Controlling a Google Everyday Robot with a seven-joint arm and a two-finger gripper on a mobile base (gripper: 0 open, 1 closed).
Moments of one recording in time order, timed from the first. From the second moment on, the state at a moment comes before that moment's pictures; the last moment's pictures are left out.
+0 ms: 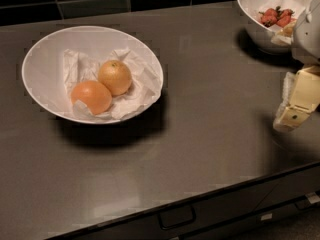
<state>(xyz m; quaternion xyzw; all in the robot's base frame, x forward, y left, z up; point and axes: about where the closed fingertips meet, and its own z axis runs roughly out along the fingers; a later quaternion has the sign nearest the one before) 0.438 -0.216 0.978 -0.60 0.78 -0.04 0.16</state>
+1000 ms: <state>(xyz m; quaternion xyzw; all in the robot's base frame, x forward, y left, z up) 0.484 -0.108 1.038 -0.72 0.66 -0.06 0.21</state>
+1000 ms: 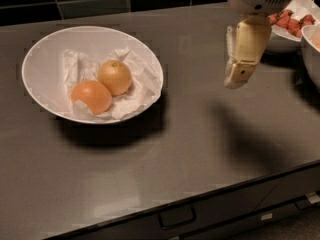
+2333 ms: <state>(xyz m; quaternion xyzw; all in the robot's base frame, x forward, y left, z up) 0.534 -0.045 1.035 -0.79 0.57 -0.04 0.22</state>
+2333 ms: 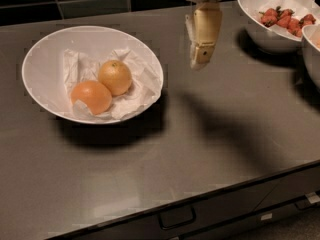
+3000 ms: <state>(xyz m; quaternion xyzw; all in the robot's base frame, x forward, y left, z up) 0.551 -0.022 1.030 -0.81 0.54 -0.04 0.22</state>
